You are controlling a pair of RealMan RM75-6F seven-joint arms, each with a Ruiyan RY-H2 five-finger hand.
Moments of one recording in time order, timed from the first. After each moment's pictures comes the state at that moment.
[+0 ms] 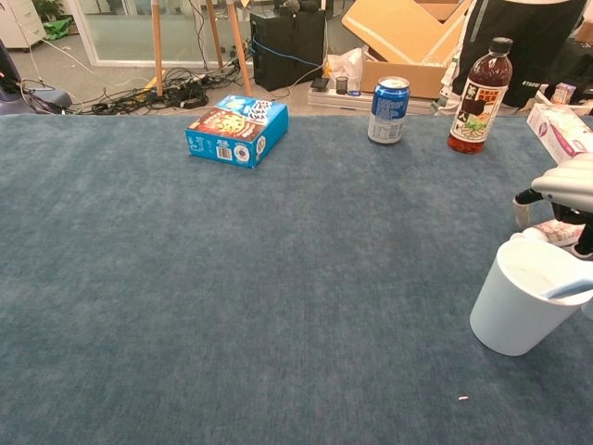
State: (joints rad) left arm -0.15 -1.11 -0.05 -1.63 1.21 1.28 0.22; right arm 0.63 -1.41 0.04 -1.15 -1.24 0.76 -0.43
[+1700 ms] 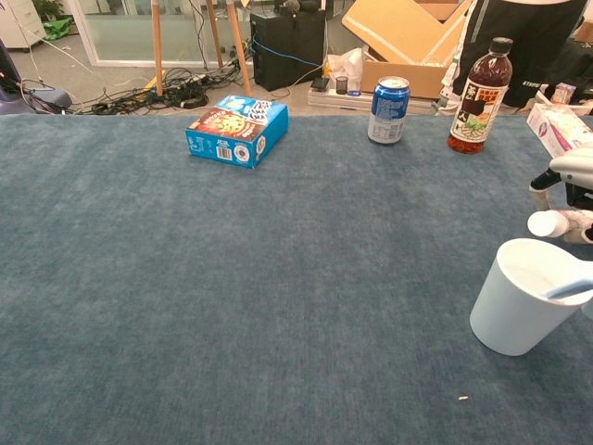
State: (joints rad) left arm -0.16 -1.11 -0.05 -1.63 1.21 1.27 0.23; right arm 0.60 -1.35 0.03 -1.21 -1.30 0.86 -0.30
